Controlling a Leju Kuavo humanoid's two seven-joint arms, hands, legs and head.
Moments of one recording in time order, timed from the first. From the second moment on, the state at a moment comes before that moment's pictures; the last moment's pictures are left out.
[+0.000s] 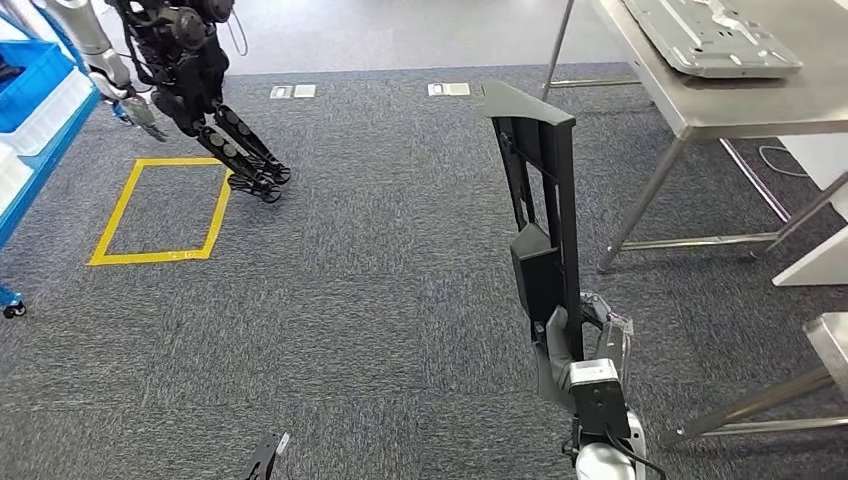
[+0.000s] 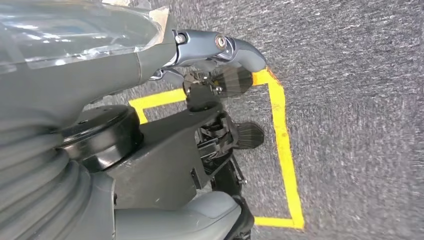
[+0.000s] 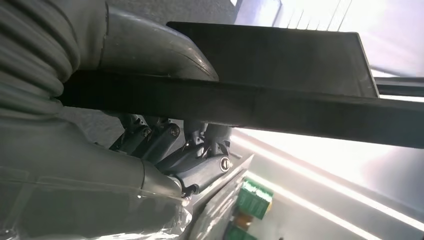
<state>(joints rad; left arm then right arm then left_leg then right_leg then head) -0.19 -0.07 -0.34 -0.19 0.44 0.08 -0.15 0.01 0.17 0.19 -1.36 0.44 -0.30 -0.57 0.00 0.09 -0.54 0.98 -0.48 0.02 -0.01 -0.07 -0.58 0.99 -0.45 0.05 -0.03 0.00</state>
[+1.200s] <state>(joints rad) -0.20 -0.07 -0.34 -0.19 0.42 0.08 -0.14 -0.31 -0.02 0.12 -1.35 1.03 -0.46 -0.36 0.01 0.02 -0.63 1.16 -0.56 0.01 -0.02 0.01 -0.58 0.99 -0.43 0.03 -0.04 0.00</state>
